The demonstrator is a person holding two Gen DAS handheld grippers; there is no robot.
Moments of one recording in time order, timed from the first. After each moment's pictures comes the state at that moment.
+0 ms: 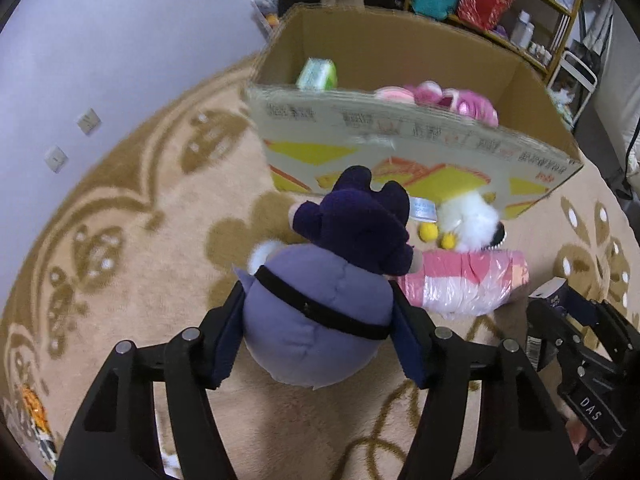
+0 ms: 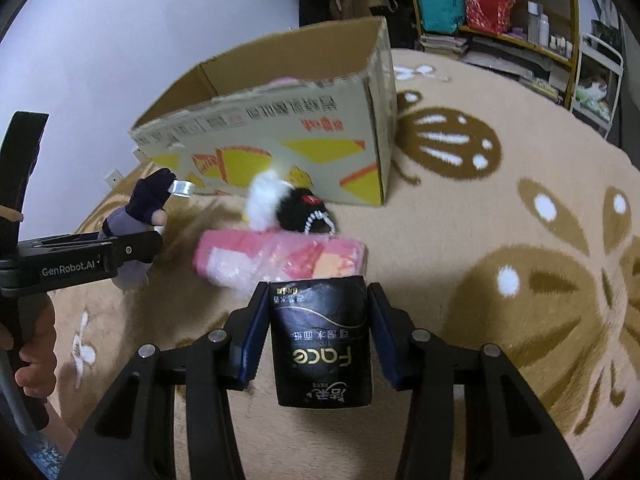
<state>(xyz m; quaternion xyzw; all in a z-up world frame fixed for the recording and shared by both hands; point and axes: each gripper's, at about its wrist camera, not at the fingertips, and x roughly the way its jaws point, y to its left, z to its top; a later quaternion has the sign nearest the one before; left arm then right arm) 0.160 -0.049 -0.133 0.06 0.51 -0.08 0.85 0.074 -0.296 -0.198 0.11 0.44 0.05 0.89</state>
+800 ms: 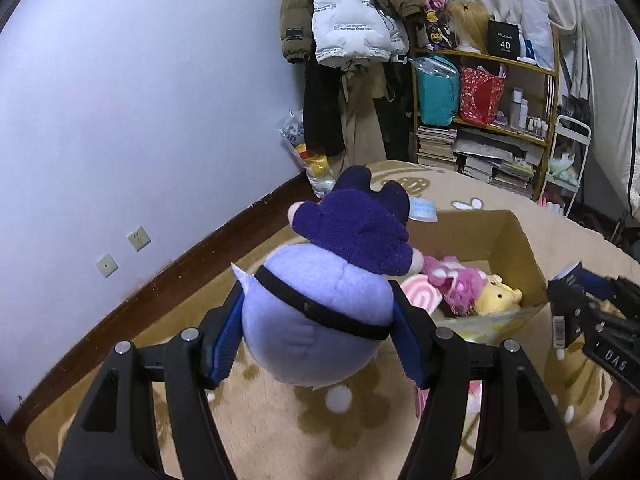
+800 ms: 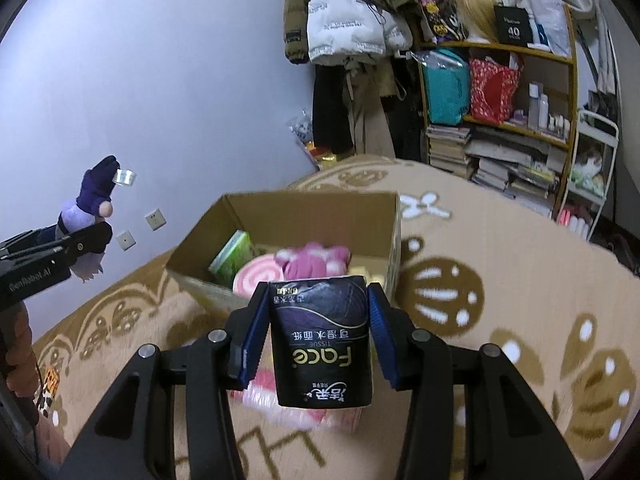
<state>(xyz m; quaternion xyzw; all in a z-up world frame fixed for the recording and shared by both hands) 0.184 -0.051 -0.004 0.10 0.33 -0.06 0.94 0.107 -0.302 -0.094 0.10 0.32 0.05 0.94</state>
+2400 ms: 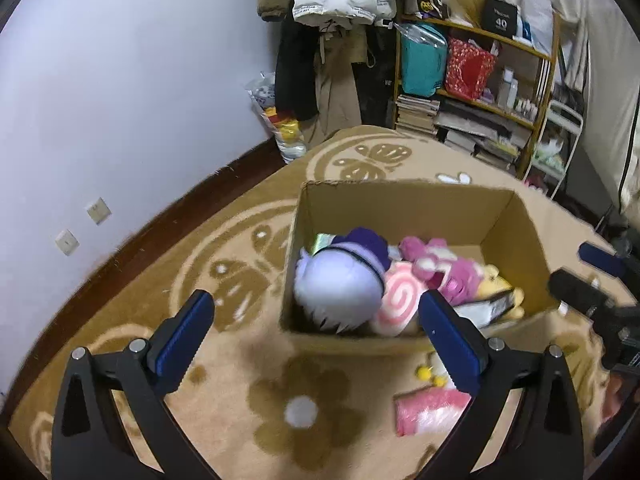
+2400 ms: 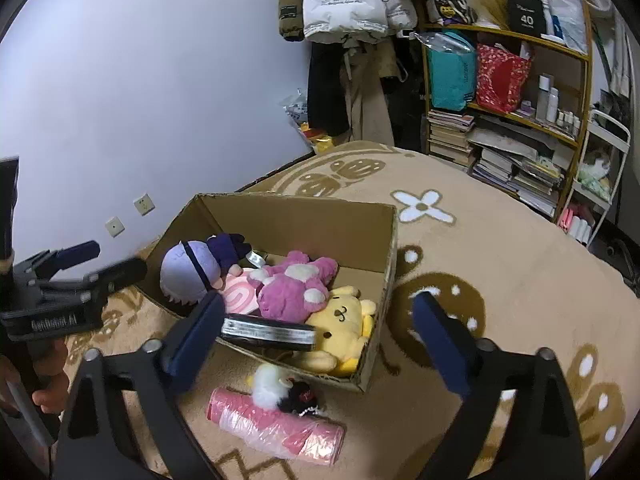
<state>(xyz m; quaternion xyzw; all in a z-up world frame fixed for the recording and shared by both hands) 0.224 -0.074 -0.058 0.08 0.39 -0.10 0.91 0.158 -0.314 -0.098 0.09 0.36 0.04 0.93</state>
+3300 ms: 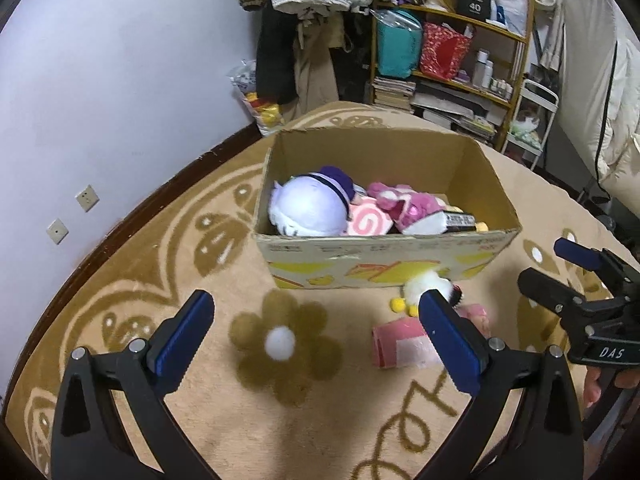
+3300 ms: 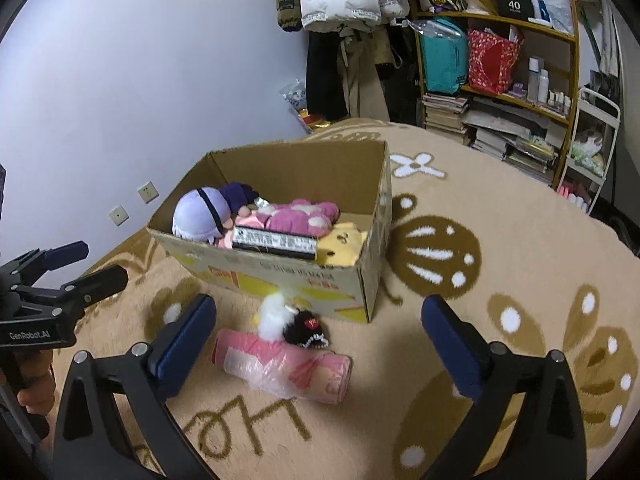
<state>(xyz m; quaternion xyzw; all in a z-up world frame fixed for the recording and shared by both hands) 0.163 -0.070 -0.071 0.08 0.42 -0.14 0.89 0.102 -0.310 -0.125 0.10 0.38 0.04 0.92</state>
